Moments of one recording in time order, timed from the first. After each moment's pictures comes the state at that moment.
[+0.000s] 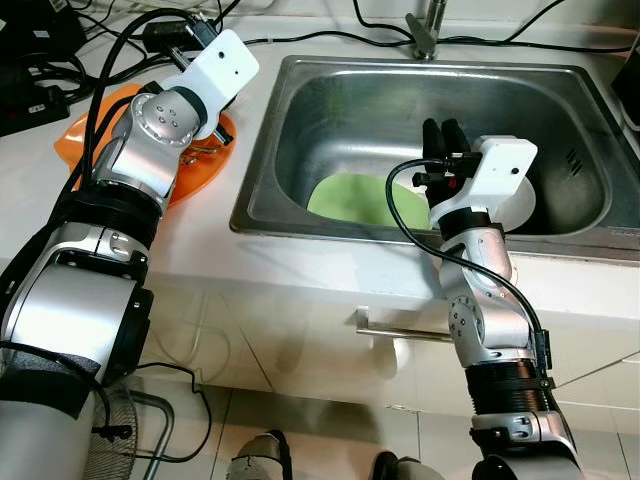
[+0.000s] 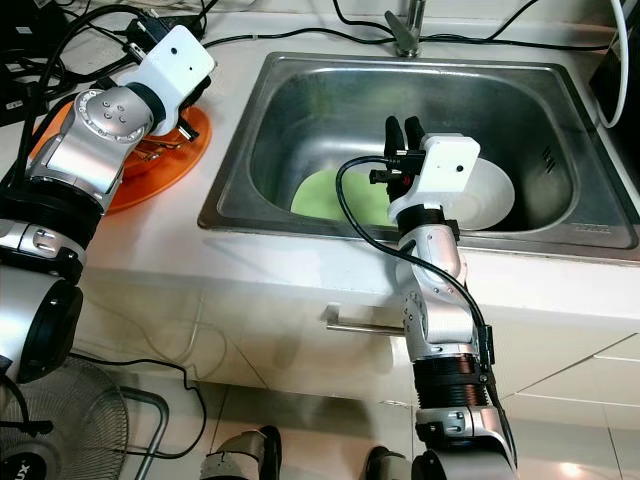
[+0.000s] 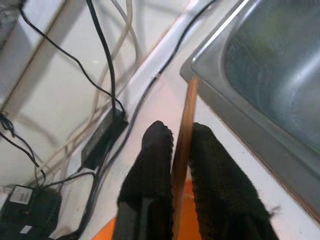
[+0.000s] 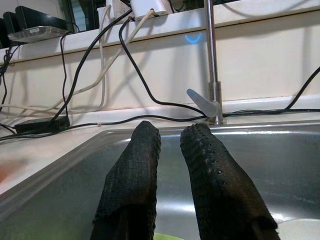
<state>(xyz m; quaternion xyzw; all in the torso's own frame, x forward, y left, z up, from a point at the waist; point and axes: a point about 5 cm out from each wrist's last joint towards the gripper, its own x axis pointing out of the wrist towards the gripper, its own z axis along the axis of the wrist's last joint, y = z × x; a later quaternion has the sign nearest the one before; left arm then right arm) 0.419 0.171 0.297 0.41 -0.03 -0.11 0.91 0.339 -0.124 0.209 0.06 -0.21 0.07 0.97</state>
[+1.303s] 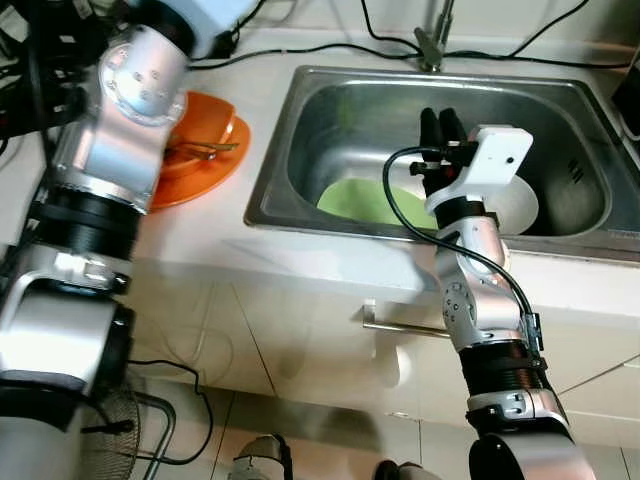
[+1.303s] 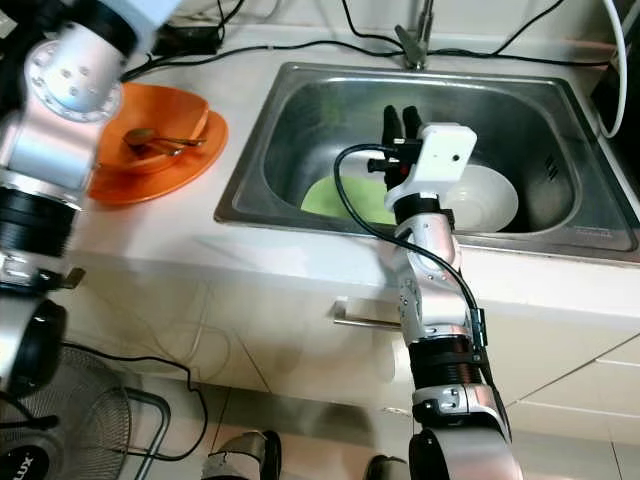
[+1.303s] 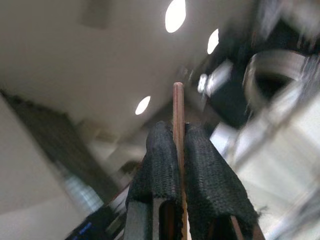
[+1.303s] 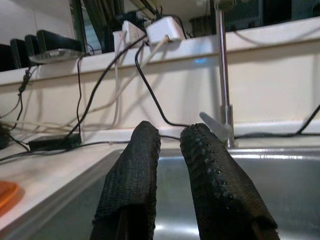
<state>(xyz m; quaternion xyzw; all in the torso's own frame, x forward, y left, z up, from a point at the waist) 0.355 0.116 0.378 0.30 -0.43 -0.11 0.84 0.352 -0.124 0.217 0.06 -0.23 0.07 0.97</state>
